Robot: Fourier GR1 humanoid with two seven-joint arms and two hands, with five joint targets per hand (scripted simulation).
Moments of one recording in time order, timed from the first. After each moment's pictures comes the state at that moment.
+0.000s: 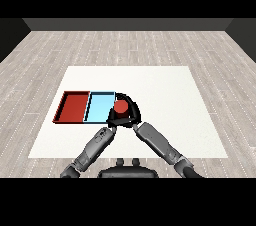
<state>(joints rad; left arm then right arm) -0.38 0.01 -0.53 -1.17 0.27 0.64 -0.35 -0.52 -0.01 0.62 -1.29 -0.33 -0.58 -0.29</state>
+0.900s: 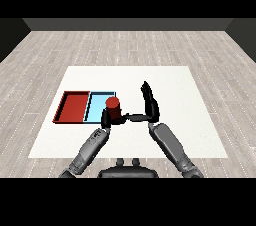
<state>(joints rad) -0.31 0.04 -0.45 -1.20 0.22 0.63 -0.33 -0.38 -0.10 0.44 -1.54 -0.28 -0.50 -0.26</state>
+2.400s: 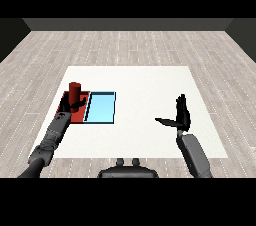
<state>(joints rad) -0.67 0.43 -0.08 -0.40 0.09 0.49 -0.25 -0.09 -0.30 0.16 -1.52 -0.32 -0.37 -0.32</state>
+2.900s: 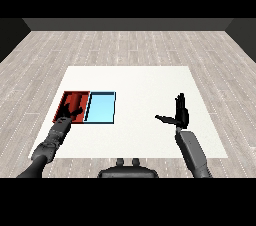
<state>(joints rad) -0.72 0.41 -0.06 -0.11 0.07 0.51 -0.13 -0.15 -0.28 0.13 -1.40 -0.33 -0.34 -0.36</state>
